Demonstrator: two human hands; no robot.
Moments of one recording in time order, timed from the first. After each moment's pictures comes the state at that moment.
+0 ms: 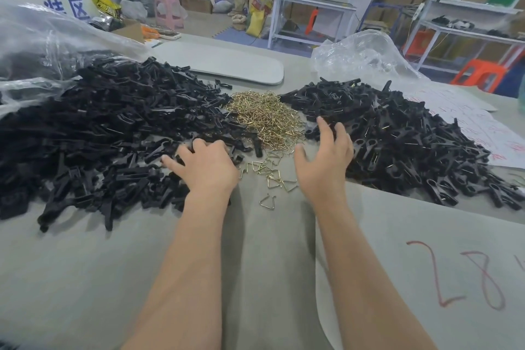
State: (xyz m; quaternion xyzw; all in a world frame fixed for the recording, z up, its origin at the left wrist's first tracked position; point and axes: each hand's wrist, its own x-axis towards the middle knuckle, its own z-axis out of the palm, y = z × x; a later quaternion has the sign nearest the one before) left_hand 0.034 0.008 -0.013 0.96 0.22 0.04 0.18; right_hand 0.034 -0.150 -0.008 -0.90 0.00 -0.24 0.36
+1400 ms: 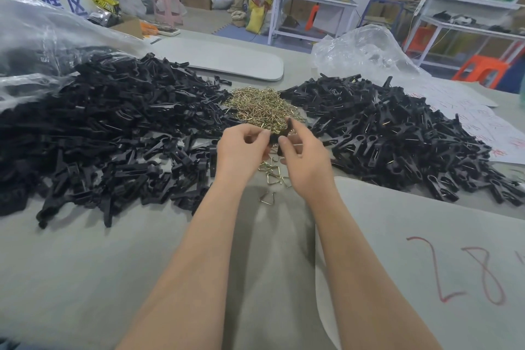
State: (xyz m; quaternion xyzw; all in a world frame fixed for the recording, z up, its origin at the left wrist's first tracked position) left_hand 0.035 -0.021 0.000 0.75 0.06 0.13 0.64; right_hand 0.035 -0.136 -0.004 -0.84 -0.10 -0.17 0.50
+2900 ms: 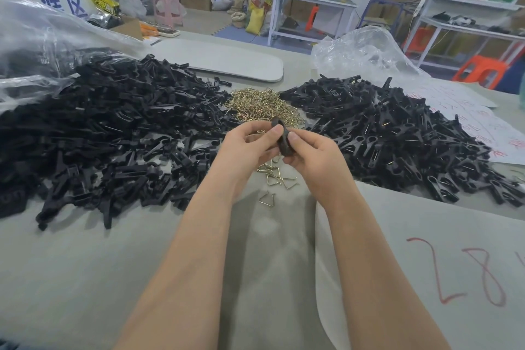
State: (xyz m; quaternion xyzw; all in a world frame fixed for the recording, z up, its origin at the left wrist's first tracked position) left_hand 0.035 -0.021 0.003 0.57 0.01 0.01 0.82; right_hand 0.031 -0.149 0.011 -0.68 -0.10 0.00 0.72
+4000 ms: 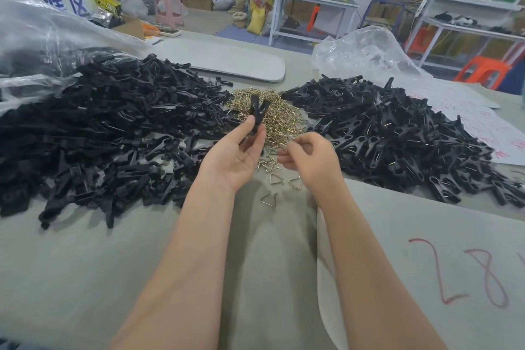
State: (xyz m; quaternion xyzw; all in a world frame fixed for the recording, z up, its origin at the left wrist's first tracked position) left_hand 0.034 -0.006 0.011 0.22 0.15 -0.07 0.96; right_hand 0.038 -0.144 -0.002 -0.78 -0.03 -0.06 0.62
